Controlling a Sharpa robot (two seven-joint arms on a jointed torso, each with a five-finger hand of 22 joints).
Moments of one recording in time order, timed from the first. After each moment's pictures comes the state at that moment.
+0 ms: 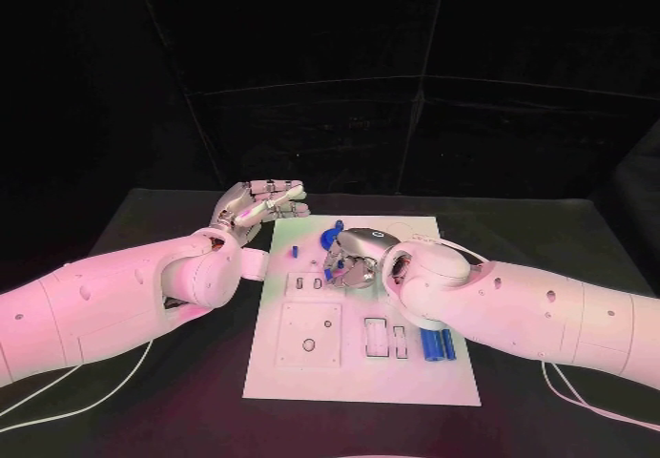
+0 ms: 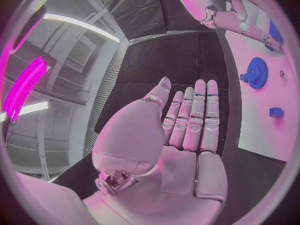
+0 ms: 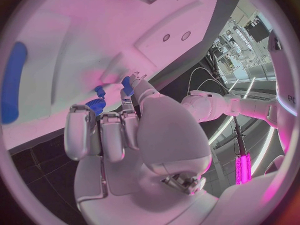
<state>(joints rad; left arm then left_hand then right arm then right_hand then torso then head) 1.19 -0.82 -0.07 1.47 0.06 -0.34 0.53 1.39 0.04 0.07 -0.01 0.05 0.93 0.23 0.13 0.07 1.03 0.17 0.13 0.07 1.08 0.12 0.19 0.16 0.17 0.91 0.23 0.33 0.13 1.15 -0.53 -0.03 1.47 -1.51 -0.23 -0.27 1.41 0.01 0.16 0.02 0.23 1.06 0.13 0.15 0.07 1.46 0.04 1.43 1.31 1.47 -0.03 1.52 1.31 0.07 1.40 0.08 1.48 1.26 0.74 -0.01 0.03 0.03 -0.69</state>
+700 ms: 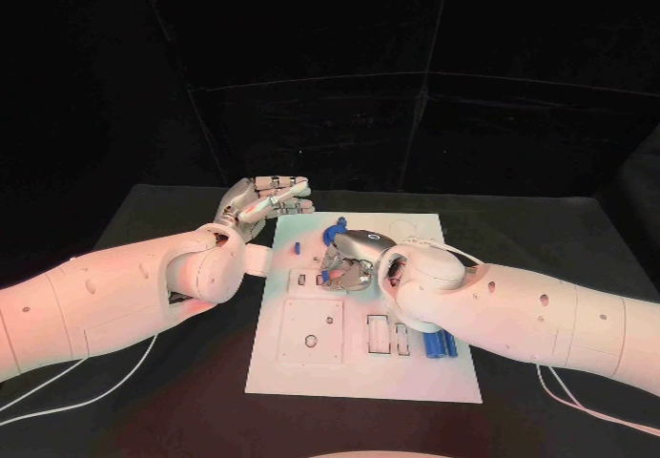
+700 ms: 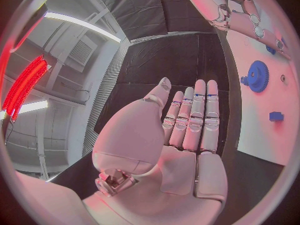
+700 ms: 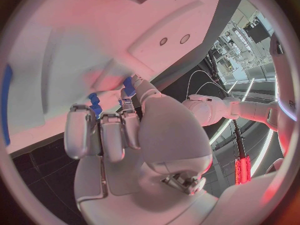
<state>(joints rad) 1.19 -0.81 -0.07 1.46 0.06 -0.32 0.52 1.38 0.05 0.07 -0.01 0.05 0.93 0.23 0.13 0.07 1.03 0.17 0.13 0.07 1.08 0.12 0.19 0.16 0.17 0.91 0.23 0.33 0.13 1.13 -0.51 -0.03 1.46 -1.53 -0.22 -0.27 1.38 0.00 0.17 0.02 0.23 1.06 0.13 0.14 0.06 1.46 0.03 1.43 1.31 1.47 -0.03 1.52 1.31 0.07 1.39 0.08 1.48 1.25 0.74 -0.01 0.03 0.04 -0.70</state>
